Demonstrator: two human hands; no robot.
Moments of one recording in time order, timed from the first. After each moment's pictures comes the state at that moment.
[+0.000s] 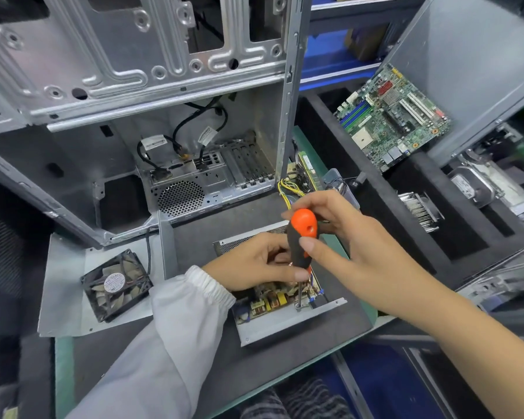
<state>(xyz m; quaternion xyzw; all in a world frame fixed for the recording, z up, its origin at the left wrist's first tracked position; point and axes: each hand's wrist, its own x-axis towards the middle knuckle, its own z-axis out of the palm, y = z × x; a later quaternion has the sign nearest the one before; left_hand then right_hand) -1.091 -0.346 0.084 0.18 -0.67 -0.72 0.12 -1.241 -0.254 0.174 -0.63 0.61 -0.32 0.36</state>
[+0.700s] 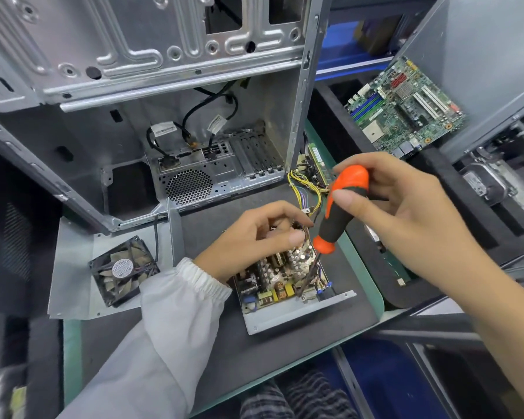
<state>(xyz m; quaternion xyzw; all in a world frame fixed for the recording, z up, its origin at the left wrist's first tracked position) -1.069 -0.347 0.100 0.21 -0.65 -0.69 0.23 -1.255 -0.265 0.187 -0.57 0.62 -0.43 0.32</state>
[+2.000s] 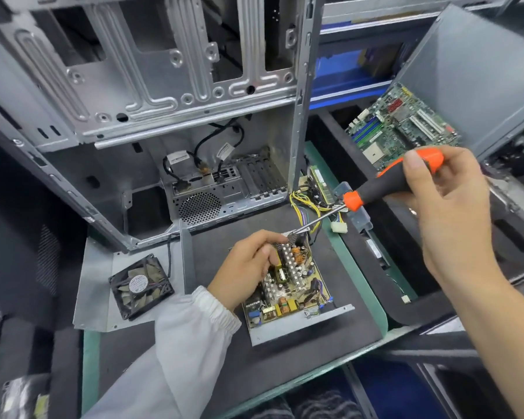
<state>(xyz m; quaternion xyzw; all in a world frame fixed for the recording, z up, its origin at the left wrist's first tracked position) -1.067 -0.329 0.088 0.43 -0.64 -0.59 0.24 -1.291 -0.269 0.185 -0.40 0.60 -0.66 0.21</state>
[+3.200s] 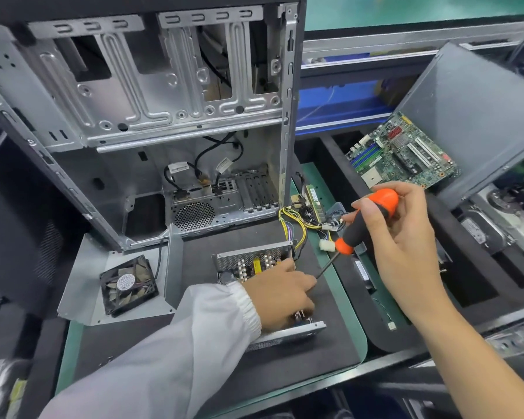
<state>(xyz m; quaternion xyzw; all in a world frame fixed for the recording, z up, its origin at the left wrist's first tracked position) -1.137 -0.314 0.084 0.12 -0.99 -0.04 -0.08 -1.303 -0.257 0.162 -0.52 0.55 -0.61 0.25</state>
